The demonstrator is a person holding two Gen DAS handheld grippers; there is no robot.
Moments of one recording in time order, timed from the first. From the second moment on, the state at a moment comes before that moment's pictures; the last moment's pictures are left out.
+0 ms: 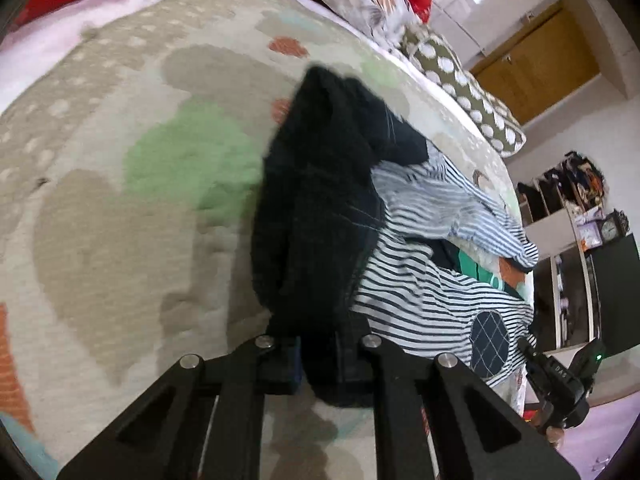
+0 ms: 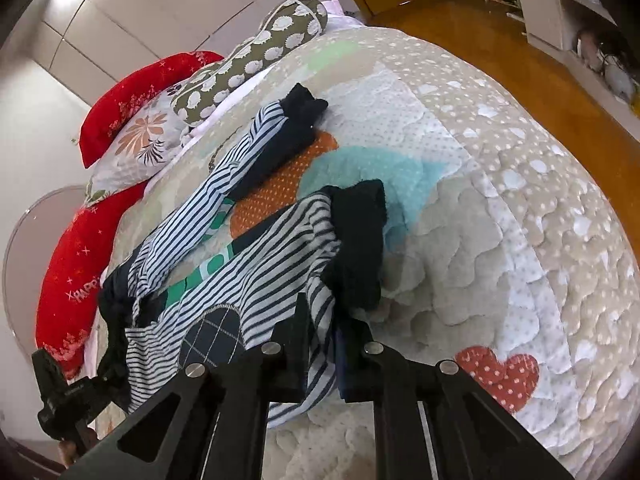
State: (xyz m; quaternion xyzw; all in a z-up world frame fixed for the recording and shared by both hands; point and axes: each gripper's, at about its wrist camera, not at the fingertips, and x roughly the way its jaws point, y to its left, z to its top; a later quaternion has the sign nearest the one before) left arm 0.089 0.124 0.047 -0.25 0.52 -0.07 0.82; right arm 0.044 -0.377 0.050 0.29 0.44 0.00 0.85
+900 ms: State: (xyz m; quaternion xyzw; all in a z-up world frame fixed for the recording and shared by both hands) left arm -0.055 0.223 0.040 -0.31 0.48 0.00 0.82; right arm -0.090 -0.315 0.055 0.28 0.48 0.09 0.83
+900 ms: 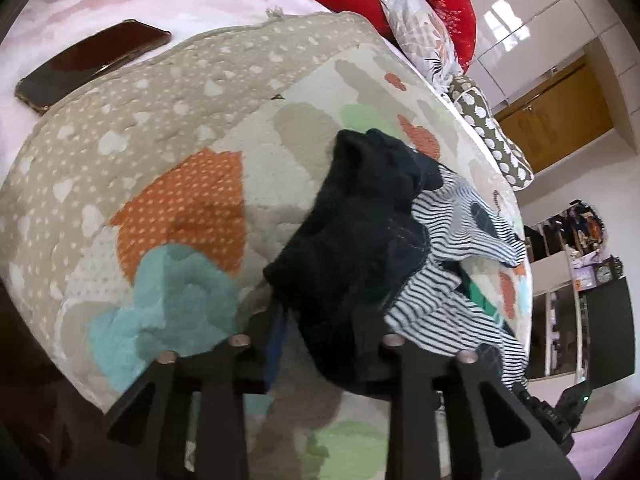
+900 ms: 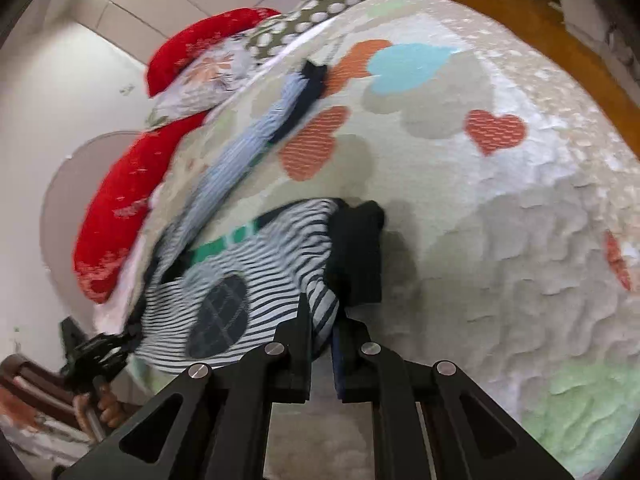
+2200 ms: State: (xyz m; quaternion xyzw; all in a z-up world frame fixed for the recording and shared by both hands) left arm -0.102 0.201 0.083 -0.22 0.41 0.03 0.88; right arm 0.060 -0.295 0.089 0.19 0.46 -0.03 0.87
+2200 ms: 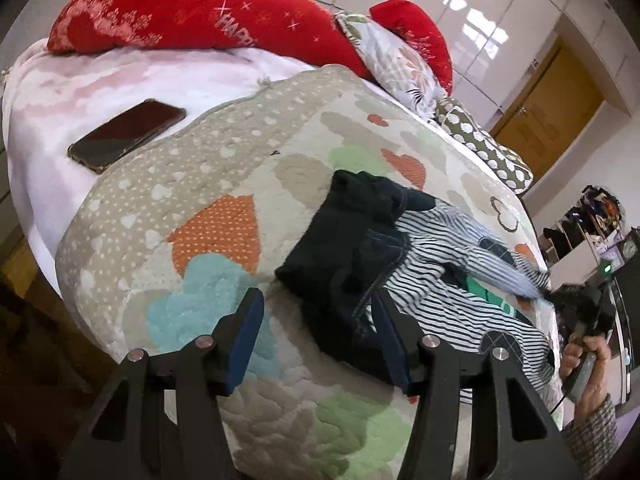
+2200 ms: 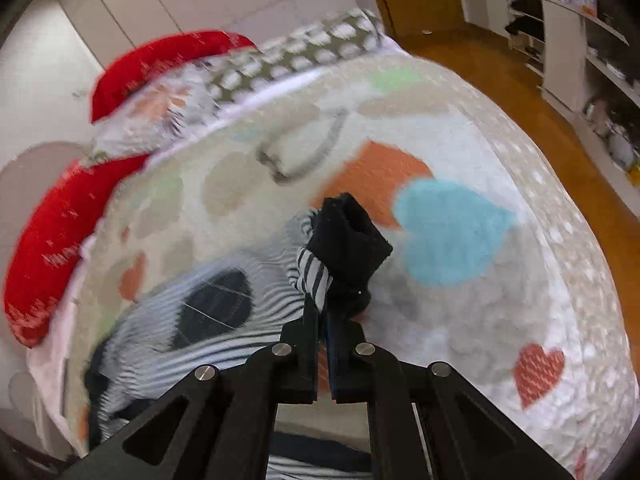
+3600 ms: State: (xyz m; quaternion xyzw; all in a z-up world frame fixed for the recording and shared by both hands) left arm 0.107 0.097 0.107 -0.06 0.51 -0.08 0.86; right arm 0.081 -0.268 0.129 0.07 0.47 0.10 0.88
